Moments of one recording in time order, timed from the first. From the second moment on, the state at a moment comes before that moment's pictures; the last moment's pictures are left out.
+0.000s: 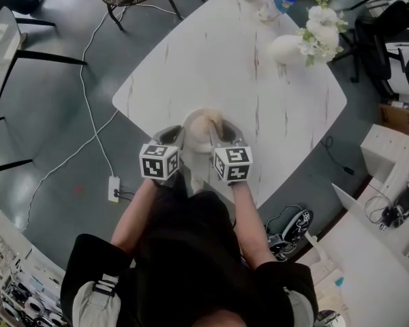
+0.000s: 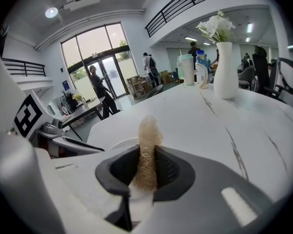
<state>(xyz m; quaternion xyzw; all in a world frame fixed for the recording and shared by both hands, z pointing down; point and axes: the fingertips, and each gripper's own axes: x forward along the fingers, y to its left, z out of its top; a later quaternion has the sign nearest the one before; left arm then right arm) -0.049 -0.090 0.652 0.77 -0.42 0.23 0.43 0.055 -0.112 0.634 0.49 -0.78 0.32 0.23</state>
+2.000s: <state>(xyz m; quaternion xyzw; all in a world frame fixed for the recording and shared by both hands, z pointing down) -0.055 -0.090 0.653 0.76 -0.44 0.22 0.43 -0.006 -0.070 0.638 0.39 -0.81 0.37 0.23</state>
